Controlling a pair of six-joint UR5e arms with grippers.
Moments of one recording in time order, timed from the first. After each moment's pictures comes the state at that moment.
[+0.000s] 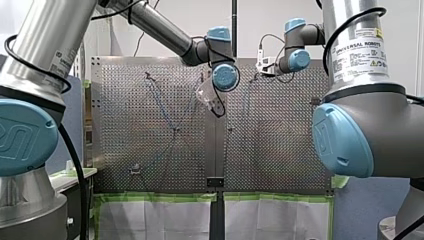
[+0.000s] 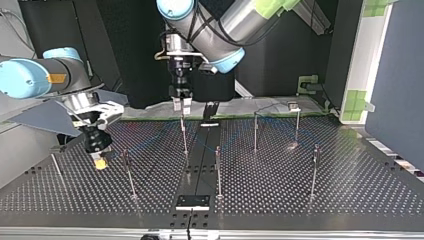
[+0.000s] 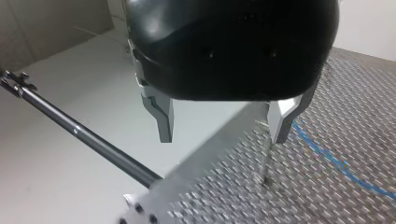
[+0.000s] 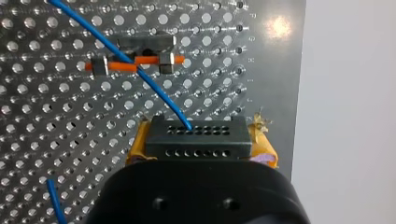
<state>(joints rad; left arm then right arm) -0.81 -1.90 -1.62 -2.56 -2.34 -2.09 1.85 -1.30 1.45 -0.21 1.25 1.62</state>
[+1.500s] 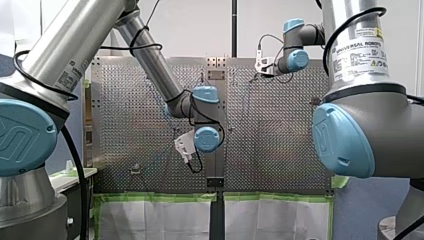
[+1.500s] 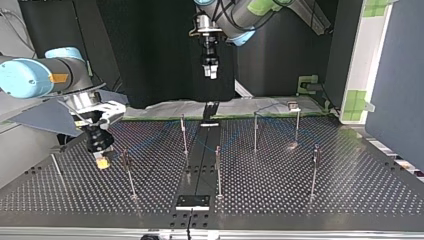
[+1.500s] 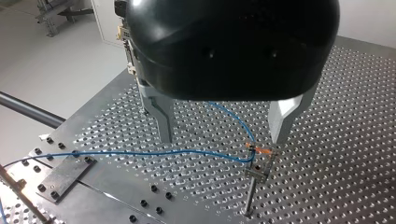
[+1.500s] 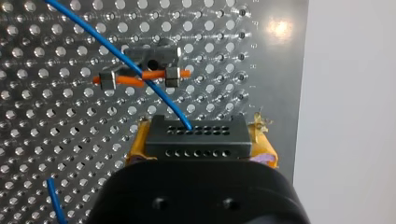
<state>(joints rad) -0.82 -2.04 -2.00 -2.17 -2.40 -1.98 1.86 -1.30 1.45 -0.21 1.26 1.62</state>
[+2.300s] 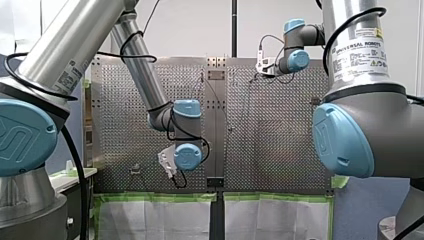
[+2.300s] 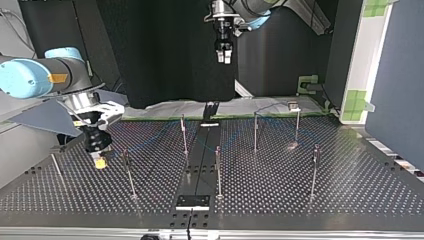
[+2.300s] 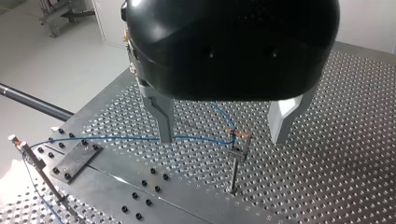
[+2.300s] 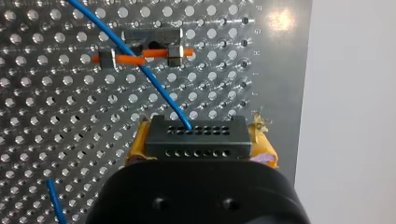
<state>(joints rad) -0.82 -2.04 -2.21 -1.97 -2.40 -1.98 1.85 -1.30 1.45 -0.21 1.28 1.62</state>
